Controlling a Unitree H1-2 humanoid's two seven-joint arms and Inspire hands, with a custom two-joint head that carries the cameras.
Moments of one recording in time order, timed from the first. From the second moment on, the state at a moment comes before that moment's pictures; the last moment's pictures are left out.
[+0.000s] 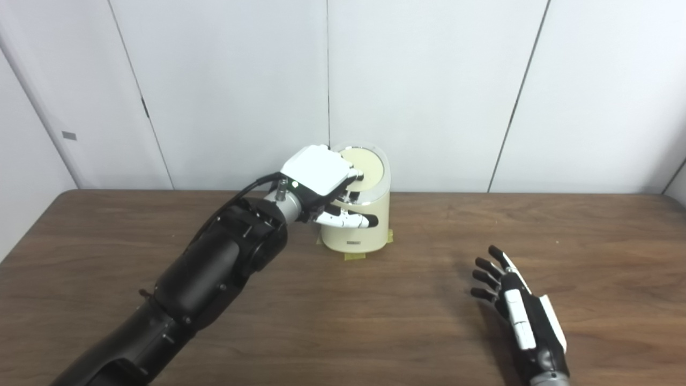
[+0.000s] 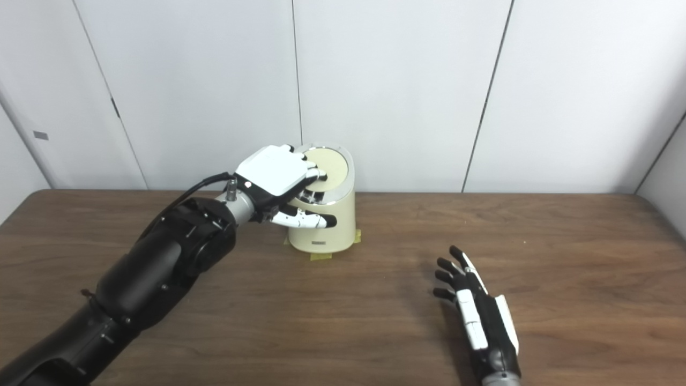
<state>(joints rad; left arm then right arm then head) -0.77 0.37 -0.56 0.01 1.11 0.10 -0.59 0.05 -0.06 -0.05 -0.12 -0.05 -0.01 0.01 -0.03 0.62</state>
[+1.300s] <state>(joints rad) -0.36 0.18 -0.11 -0.36 0.64 0.29 -0.44 0.06 -0.06 -0.05 -0.14 -0.02 0.00 0.01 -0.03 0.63</state>
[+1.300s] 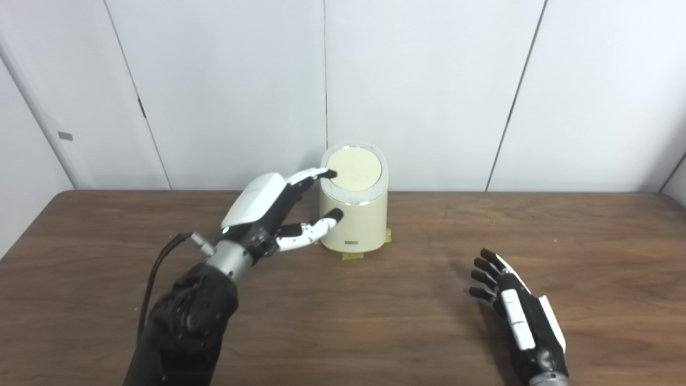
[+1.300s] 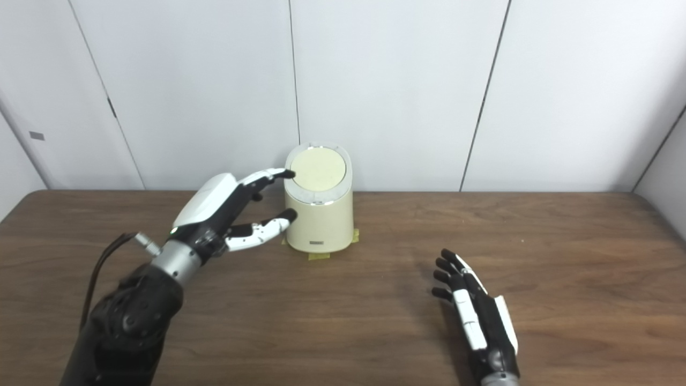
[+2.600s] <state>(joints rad) 0.09 0.05 0.16 -0.28 -0.05 0.16 -0.08 0.07 -0.10 -0.08 -0.15 0.08 0.06 0.05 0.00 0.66</state>
